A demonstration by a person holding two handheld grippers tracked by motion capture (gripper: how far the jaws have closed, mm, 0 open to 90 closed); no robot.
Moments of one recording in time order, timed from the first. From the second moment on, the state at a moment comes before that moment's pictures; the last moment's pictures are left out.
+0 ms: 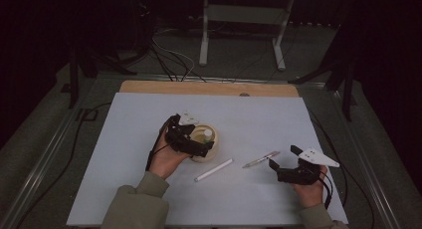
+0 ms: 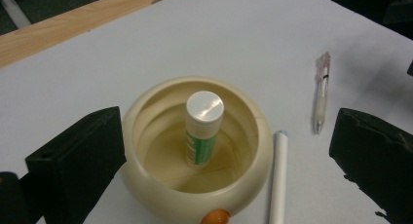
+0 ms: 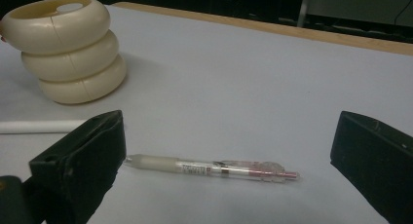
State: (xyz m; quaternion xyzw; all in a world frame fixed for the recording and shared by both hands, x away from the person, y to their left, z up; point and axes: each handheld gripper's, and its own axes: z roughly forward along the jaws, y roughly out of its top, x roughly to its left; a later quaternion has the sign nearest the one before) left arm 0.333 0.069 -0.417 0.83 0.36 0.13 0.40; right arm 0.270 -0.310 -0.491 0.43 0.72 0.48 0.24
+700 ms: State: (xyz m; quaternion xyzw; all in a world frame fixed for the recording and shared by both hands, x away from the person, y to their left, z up) left arm 0.316 0.049 -0.422 0.86 0.33 0.08 0.38; right arm 0.270 -0.310 -0.491 0.43 0.72 0.48 0.24
